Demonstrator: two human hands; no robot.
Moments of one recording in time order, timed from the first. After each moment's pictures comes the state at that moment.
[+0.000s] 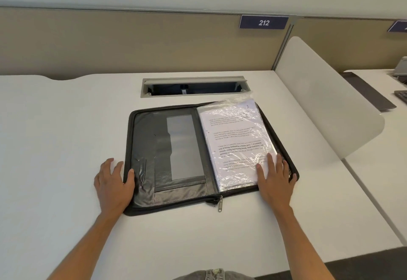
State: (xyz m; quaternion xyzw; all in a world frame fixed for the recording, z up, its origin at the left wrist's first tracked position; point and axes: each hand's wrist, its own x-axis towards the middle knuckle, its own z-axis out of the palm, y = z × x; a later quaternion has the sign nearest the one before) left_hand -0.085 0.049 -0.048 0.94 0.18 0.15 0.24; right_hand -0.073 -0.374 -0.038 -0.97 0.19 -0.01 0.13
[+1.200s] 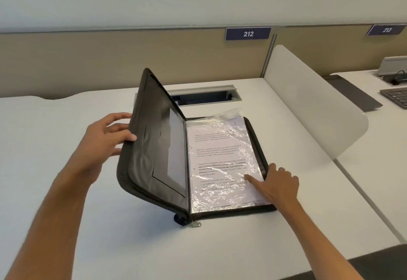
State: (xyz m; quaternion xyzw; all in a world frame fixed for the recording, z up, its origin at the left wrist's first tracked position) left_hand -0.060 0.000 0.180 0.77 0.08 0.01 0.63; right_hand -0.071 -0.385 0.012 -0.98 0.19 0.02 0.01
